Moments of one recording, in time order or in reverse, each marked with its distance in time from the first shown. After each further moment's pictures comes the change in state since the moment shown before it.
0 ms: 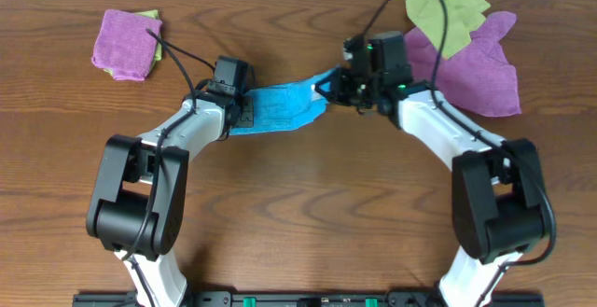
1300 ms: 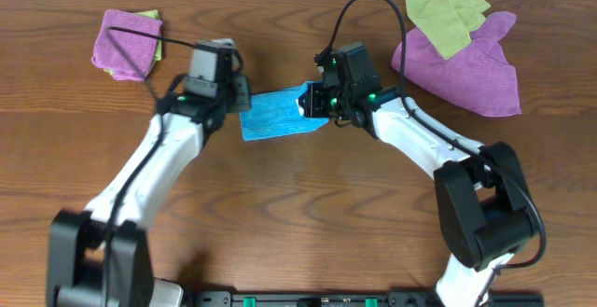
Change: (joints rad) left arm 0.015 -0.343 -0.010 -0.051 0.081 -0.044; right arm 0.124 0.000 0.007 -0.064 0.175 -0.060
